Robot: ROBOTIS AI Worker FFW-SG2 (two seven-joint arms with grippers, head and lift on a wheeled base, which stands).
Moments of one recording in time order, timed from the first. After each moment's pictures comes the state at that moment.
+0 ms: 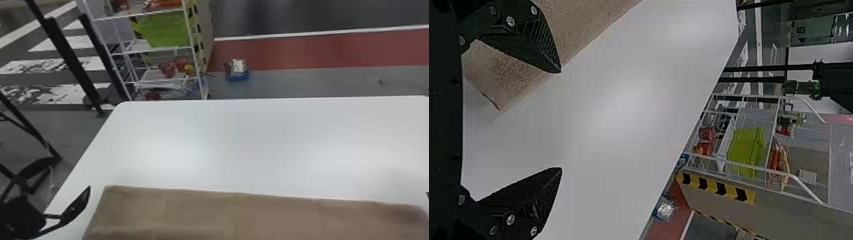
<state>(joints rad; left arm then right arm) 0.29 0.14 0.93 -1.58 -0.36 -0.88 -0.91 0.19 -0.26 -0.46 -1.95 0.23 0.38 1.31</state>
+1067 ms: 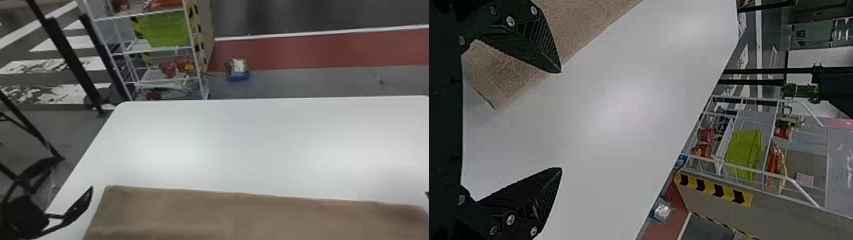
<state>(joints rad) 0.29 0.14 0.92 -1.58 -0.37 -0.88 -0.91 0.19 -0.26 -0.46 -1.95 0.23 0.36 1.31</state>
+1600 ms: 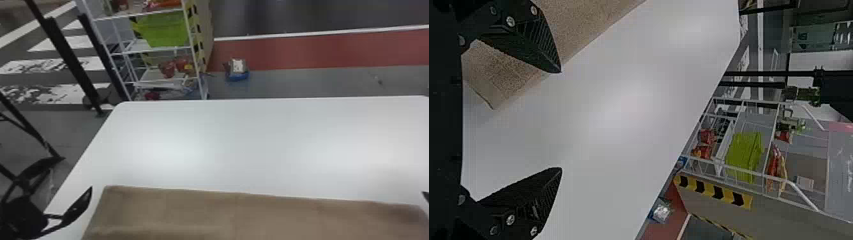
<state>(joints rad) 0.29 0.14 0.92 -1.58 -0.37 -0.88 -0.91 0.19 -0.26 -0.45 -1.94 0.24 0.35 1.31</state>
